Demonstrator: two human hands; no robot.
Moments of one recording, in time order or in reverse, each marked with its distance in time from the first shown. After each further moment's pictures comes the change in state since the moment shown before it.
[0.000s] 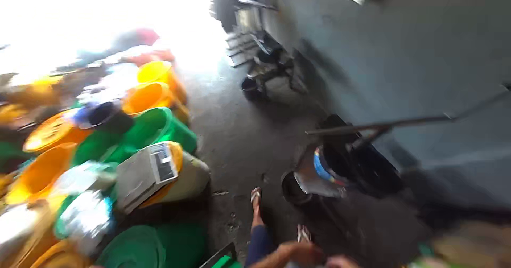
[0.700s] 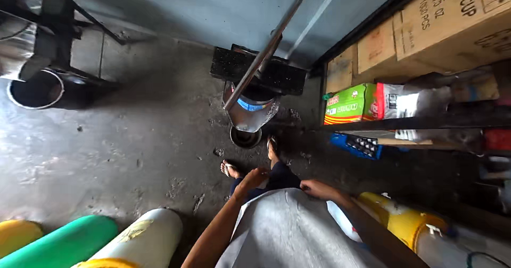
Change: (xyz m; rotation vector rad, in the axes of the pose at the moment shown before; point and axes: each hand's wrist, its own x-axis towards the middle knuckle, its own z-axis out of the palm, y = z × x) left_hand 0.044 -0.087 -0.191 0.195 -0.596 -0.152; right_hand 0.039 -0.061 0.090 0.372 0.306 0.322
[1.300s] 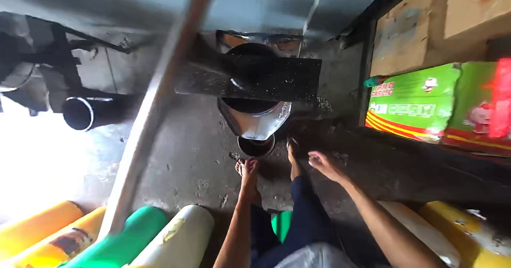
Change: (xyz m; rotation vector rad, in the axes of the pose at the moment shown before) left_hand 0.215 -0.056 -0.052 -0.506 0.760 -0.346; right_hand 0.193 0.148 -0.177 0.547 0.328 -0.007
